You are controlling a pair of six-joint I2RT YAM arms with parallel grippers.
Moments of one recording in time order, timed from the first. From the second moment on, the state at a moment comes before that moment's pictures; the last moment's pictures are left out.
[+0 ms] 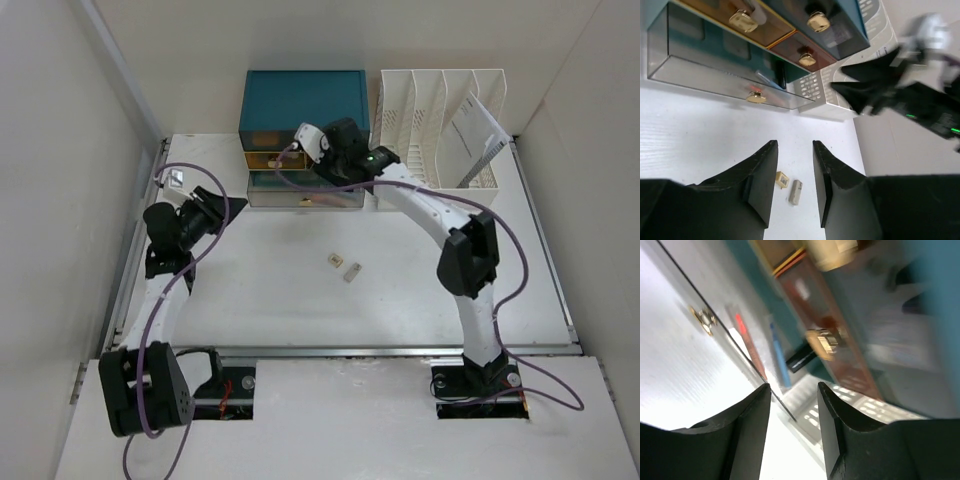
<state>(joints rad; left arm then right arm) 0.15 1.06 0.60 0.33 0.63 -0.84 0.65 2.16 2.07 -0.60 0.16 -0.57</state>
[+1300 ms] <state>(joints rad) -0.13 1.82 0.93 0.49 0.44 -0.98 0.42 1.53 1.61 -0.42 -0.27 -0.31</state>
